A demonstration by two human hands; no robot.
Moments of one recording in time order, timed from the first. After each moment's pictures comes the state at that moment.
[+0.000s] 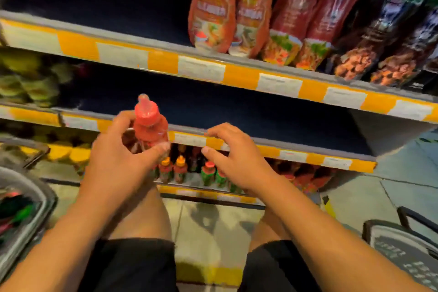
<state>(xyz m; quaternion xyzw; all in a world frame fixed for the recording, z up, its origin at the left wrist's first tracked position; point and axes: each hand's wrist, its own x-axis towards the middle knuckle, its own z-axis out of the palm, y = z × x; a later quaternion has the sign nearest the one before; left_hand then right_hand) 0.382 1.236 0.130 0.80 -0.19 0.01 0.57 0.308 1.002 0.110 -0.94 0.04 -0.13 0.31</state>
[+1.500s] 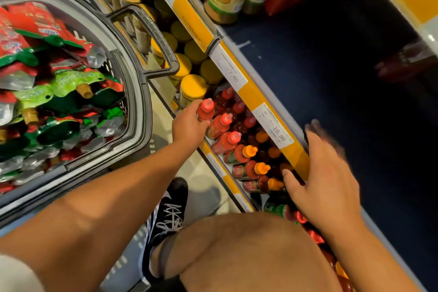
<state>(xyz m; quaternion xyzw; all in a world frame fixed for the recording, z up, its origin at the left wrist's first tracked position) 0.575 1.301 -0.200 0.85 0.19 0.03 0.50 0.499 1.064 0.020 -1.00 -0.05 0.03 -0.02</state>
